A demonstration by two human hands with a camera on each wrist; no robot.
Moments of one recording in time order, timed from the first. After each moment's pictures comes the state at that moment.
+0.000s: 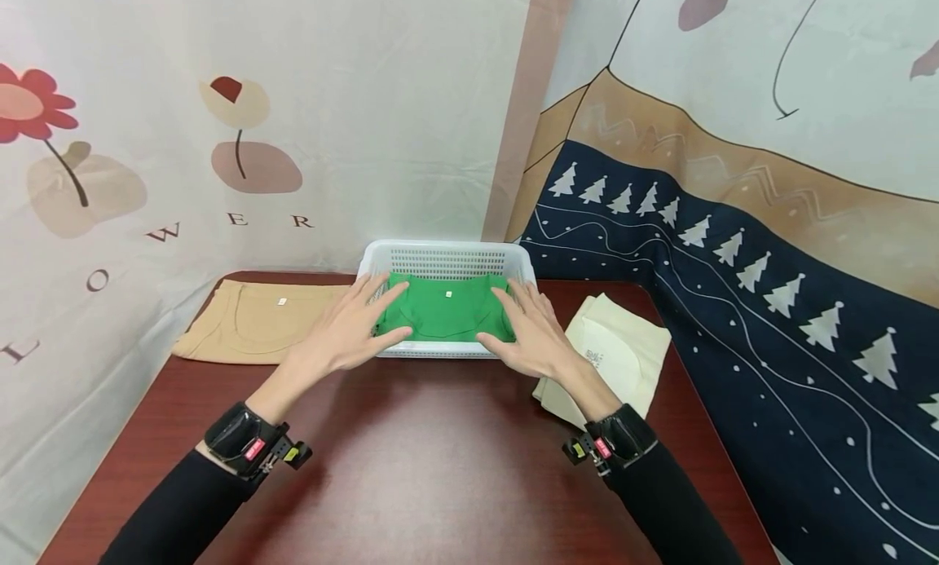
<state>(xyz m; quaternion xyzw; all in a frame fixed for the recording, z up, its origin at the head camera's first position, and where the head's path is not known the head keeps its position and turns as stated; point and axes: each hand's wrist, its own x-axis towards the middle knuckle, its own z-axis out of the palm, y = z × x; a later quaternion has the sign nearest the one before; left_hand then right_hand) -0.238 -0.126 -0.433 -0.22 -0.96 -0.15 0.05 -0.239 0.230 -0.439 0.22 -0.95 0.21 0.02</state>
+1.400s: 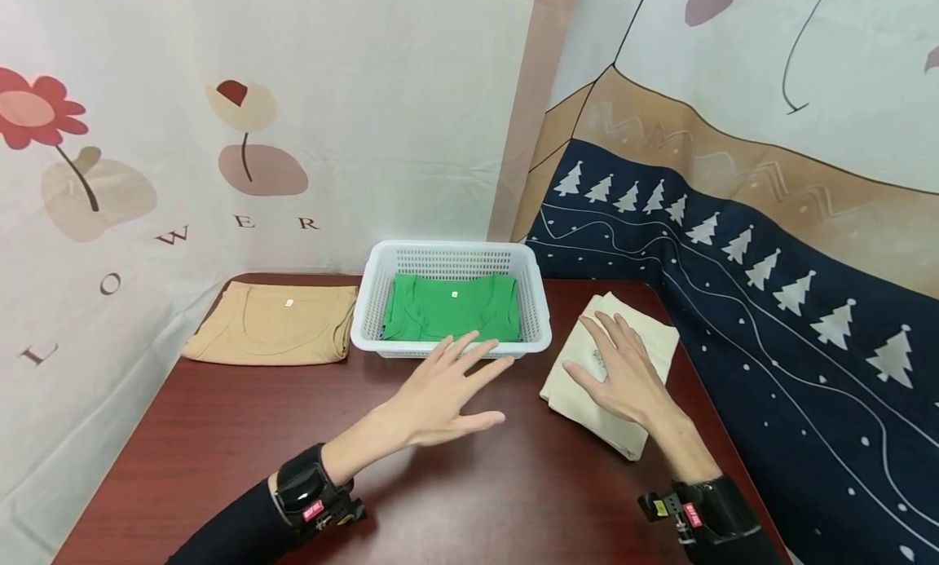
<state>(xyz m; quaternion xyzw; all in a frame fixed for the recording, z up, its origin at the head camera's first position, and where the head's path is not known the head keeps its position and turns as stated) -0.158 -0.011 -0.448 -0.39 -0.91 -0.10 0.07 -0.176 0.337 -0.450 0.15 -0.97 0.19 0.08</state>
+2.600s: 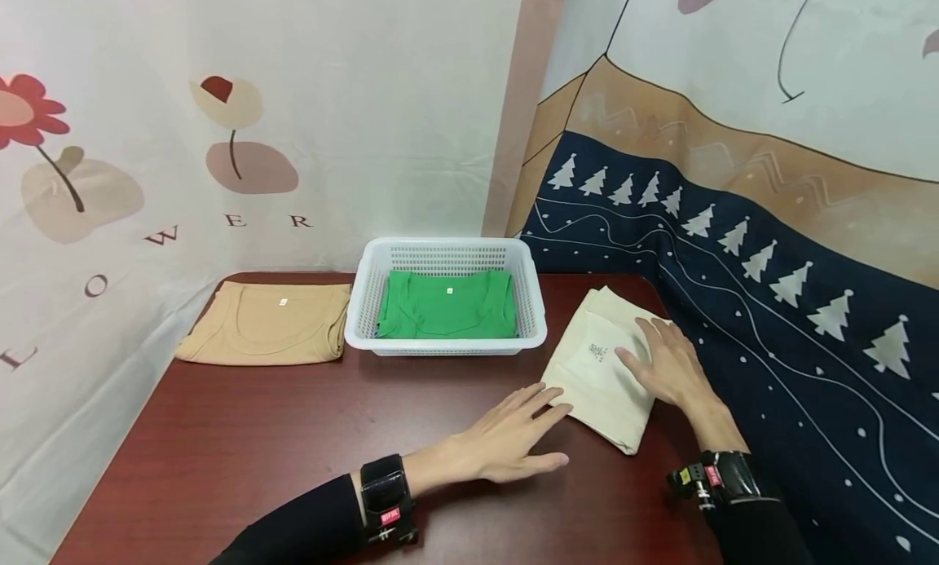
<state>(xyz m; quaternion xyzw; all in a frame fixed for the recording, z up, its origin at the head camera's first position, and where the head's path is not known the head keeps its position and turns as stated) -0.134 0.088 -0.506 -0.46 -0.88 -0.12 0.01 -0.208 0.434 -0.493 0.08 -0.98 0.16 0.06</state>
